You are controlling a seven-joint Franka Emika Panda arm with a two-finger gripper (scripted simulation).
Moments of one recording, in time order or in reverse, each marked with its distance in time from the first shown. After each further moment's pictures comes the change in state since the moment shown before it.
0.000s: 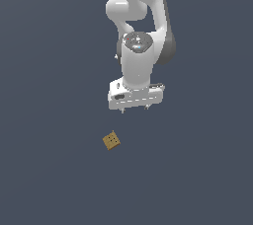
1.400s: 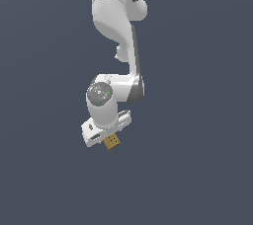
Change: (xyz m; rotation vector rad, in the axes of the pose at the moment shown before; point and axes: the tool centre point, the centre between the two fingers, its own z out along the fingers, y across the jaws) arm 0.050 0.117 0.105 -0.021 -0.011 -0.403
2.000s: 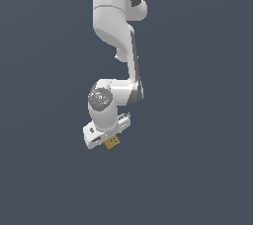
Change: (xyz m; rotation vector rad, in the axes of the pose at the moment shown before) arm 0.000 0.002 0.023 -0.001 0.001 -0.007
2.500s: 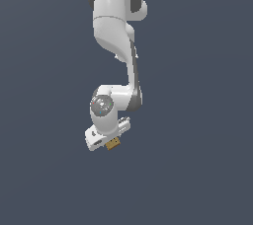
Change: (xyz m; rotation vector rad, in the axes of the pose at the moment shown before) arm 0.000 0.000 0.029 0.001 -0.002 -0.002
